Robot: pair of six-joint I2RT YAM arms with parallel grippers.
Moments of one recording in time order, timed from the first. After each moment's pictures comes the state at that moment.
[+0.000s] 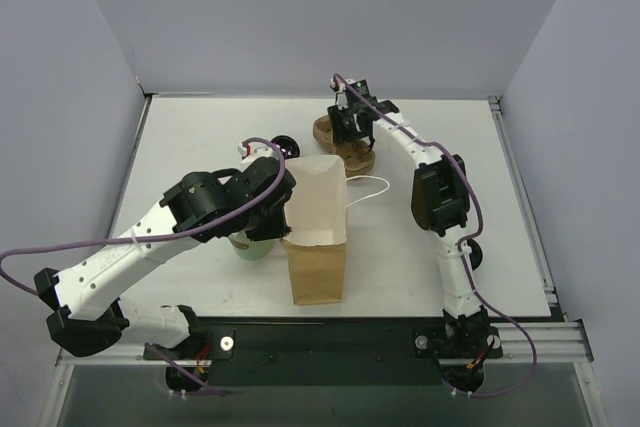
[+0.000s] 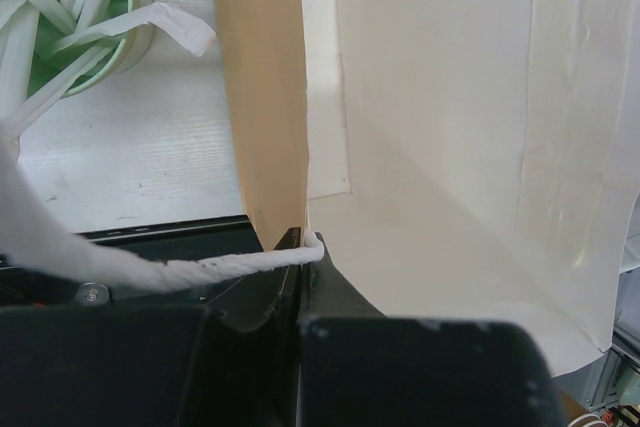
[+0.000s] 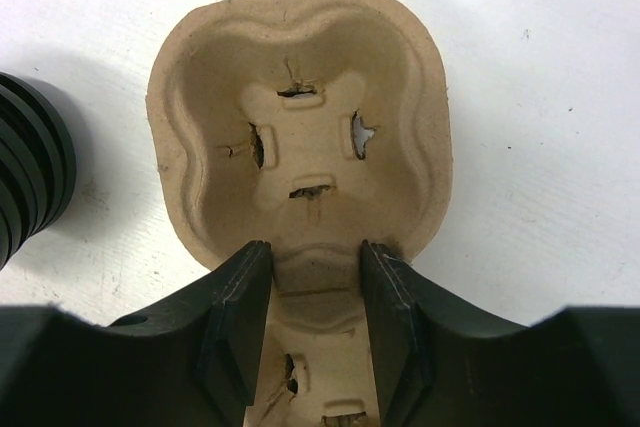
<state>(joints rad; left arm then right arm) -1.02 1.29 1.59 -1.30 -0.28 -1.04 0.42 2.36 2.09 -0.56 -0.02 0.03</state>
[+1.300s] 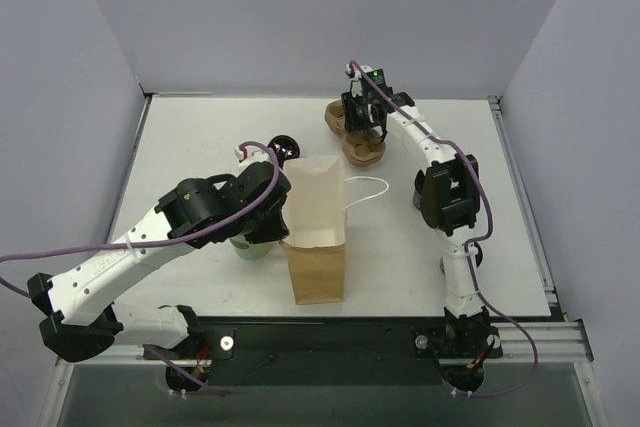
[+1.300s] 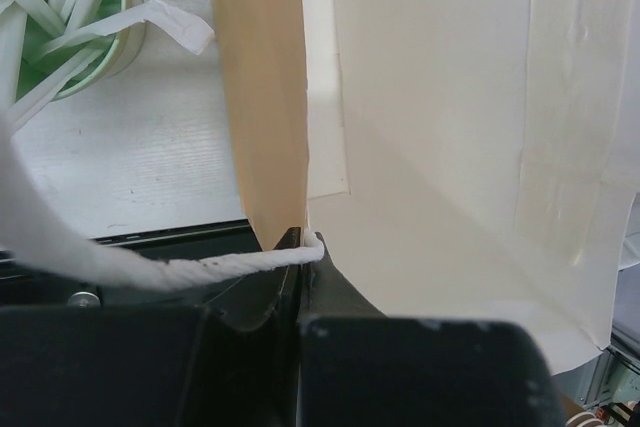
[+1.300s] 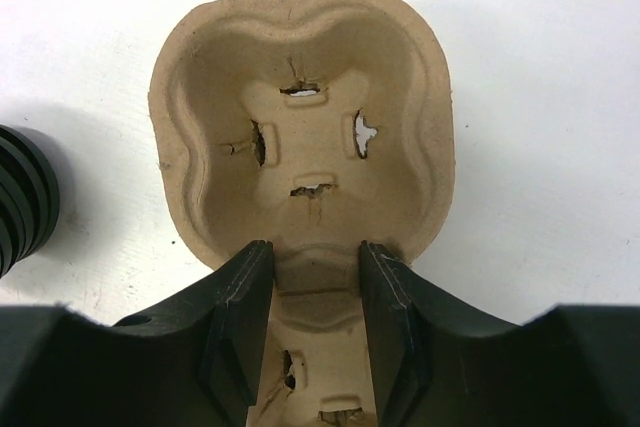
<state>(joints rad) -1.02 1.25 1.52 -1.25 -0.28 -1.04 0.36 2.31 2.09 -0.55 -0.02 0.04</state>
